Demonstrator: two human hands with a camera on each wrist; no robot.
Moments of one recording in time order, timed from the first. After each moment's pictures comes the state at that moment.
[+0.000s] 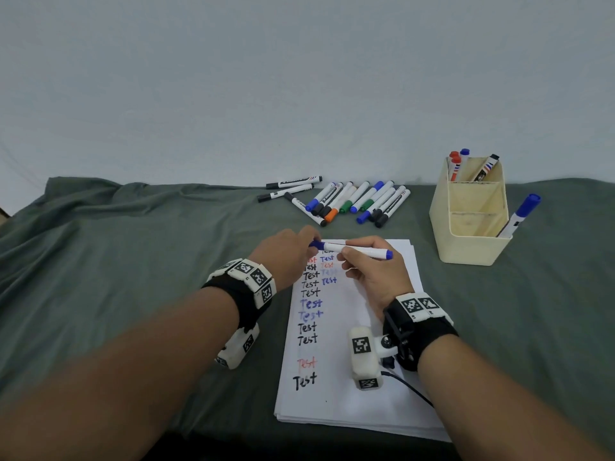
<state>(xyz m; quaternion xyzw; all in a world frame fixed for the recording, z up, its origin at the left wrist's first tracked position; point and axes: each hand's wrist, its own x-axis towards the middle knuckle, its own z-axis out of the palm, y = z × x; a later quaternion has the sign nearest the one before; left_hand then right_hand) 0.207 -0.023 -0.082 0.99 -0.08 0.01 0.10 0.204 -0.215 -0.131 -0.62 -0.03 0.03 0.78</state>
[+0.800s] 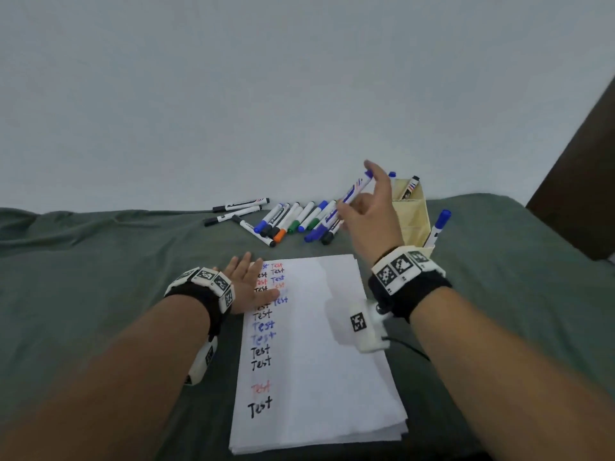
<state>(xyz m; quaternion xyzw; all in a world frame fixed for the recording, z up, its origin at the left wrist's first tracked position) 0.237 -0.009 -0.121 0.97 -0.03 -0.24 -0.01 0.228 -0.269 -0.018 -0.75 -0.05 -0.17 0.64</state>
